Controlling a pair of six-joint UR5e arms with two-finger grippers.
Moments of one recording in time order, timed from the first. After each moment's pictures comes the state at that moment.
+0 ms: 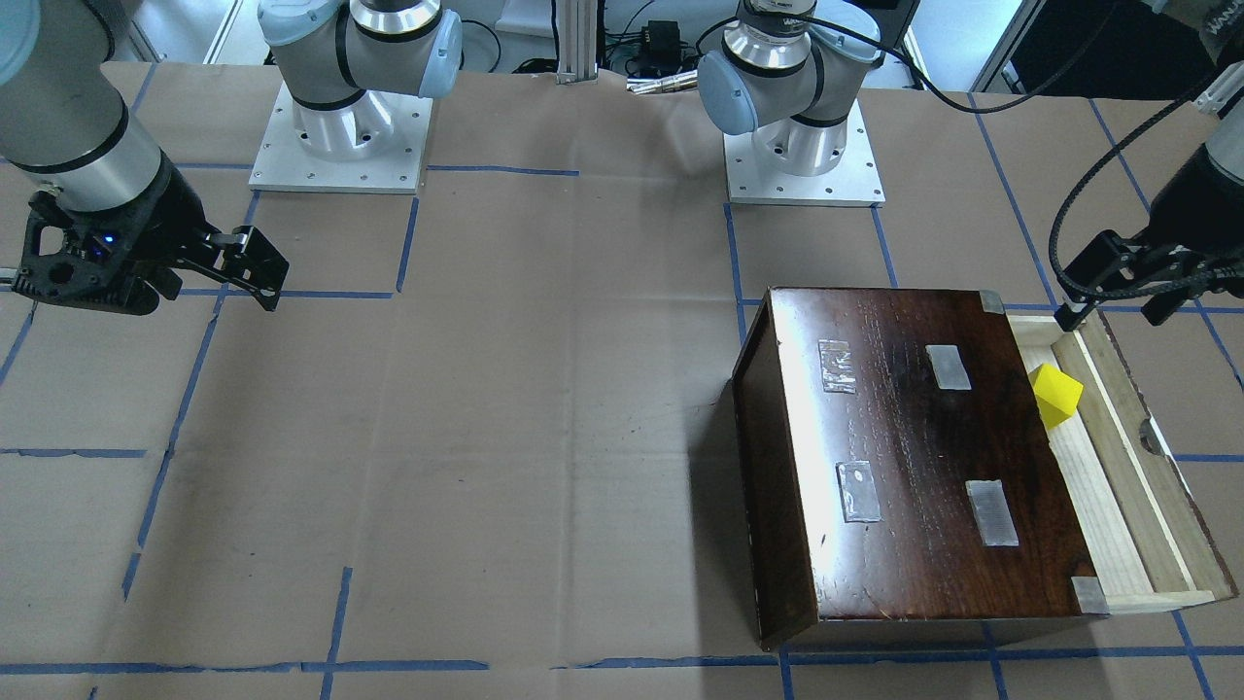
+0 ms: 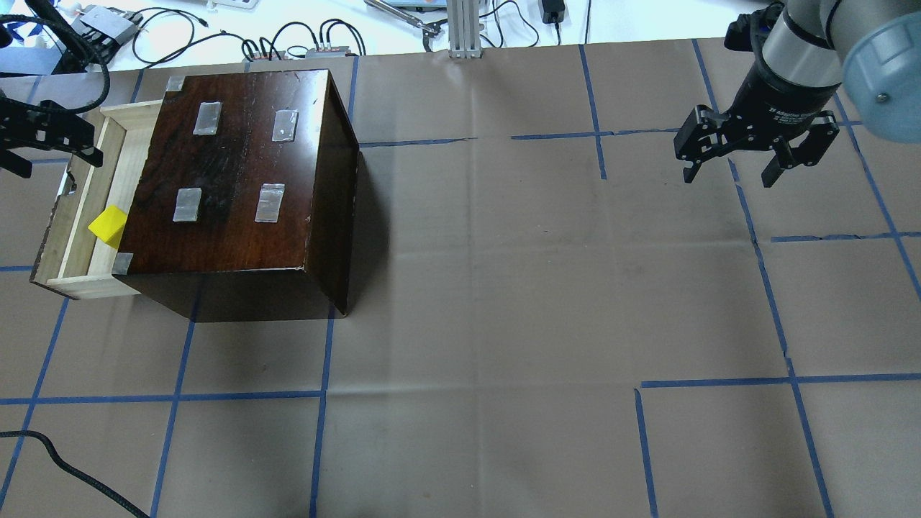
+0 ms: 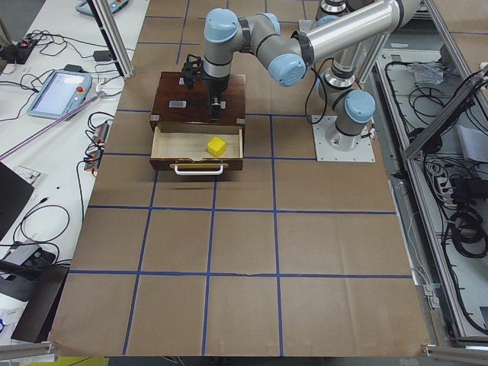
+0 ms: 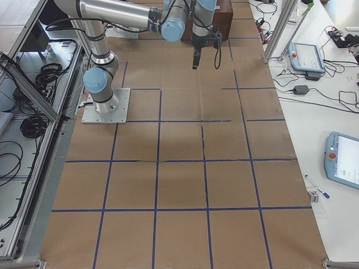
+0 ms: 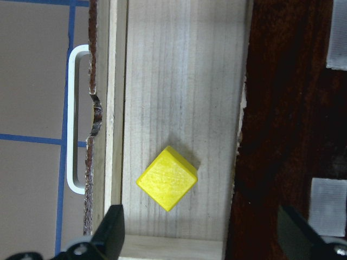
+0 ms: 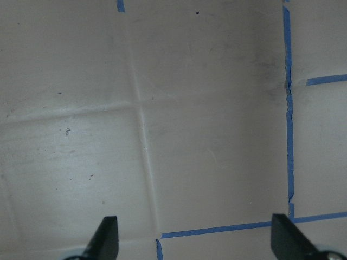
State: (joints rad) left arm -1.10 -1.60 -1.61 -1.39 1.50 0.34; right arm 1.43 -1.52 1.65 -1.63 -1.57 -0.02
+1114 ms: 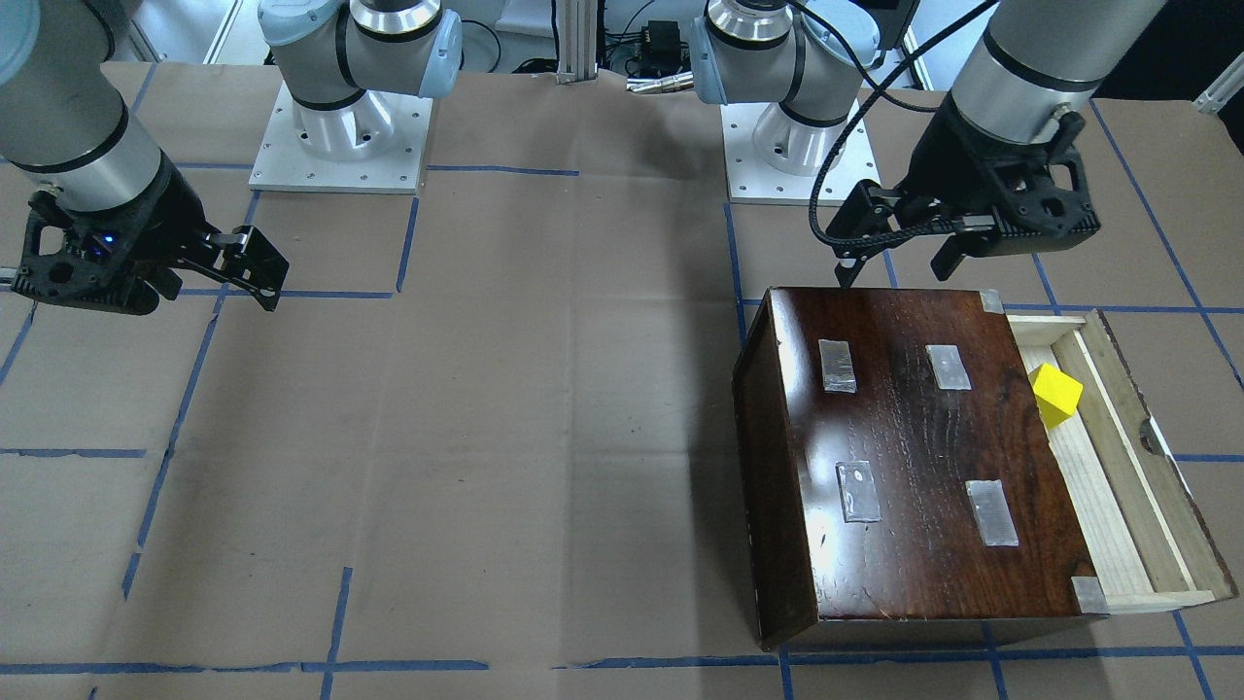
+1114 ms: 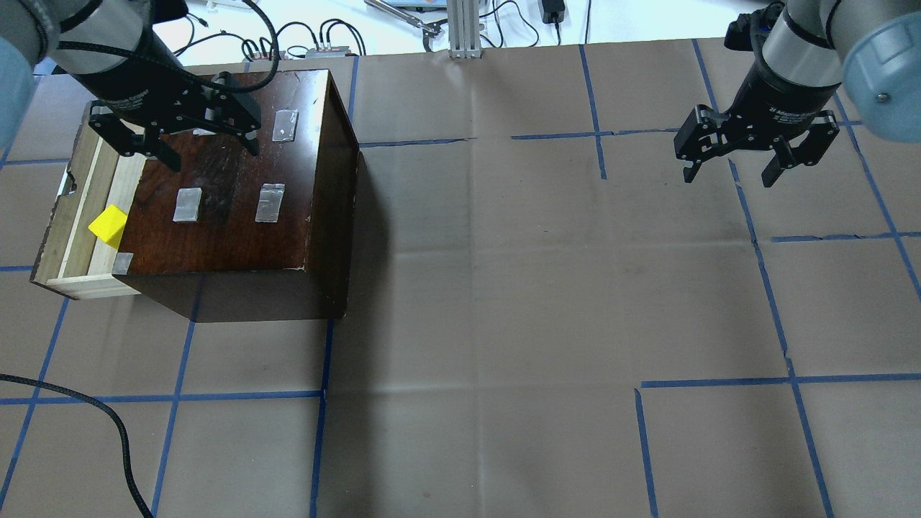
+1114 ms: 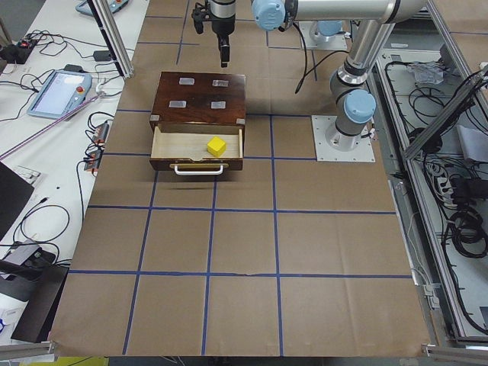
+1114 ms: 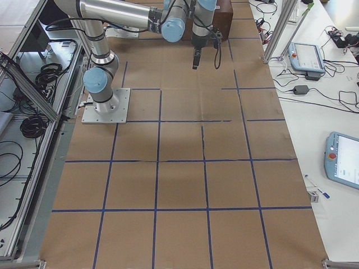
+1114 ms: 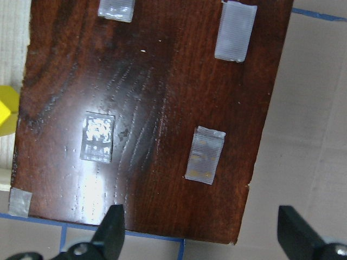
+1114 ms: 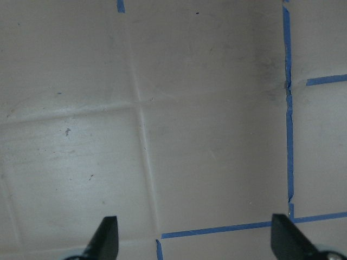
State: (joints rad) left arm -1.50 -1.58 -1.56 -1.53 1.53 -0.06; right arm 1.43 -1.52 1.65 -1.63 -1.57 -0.02
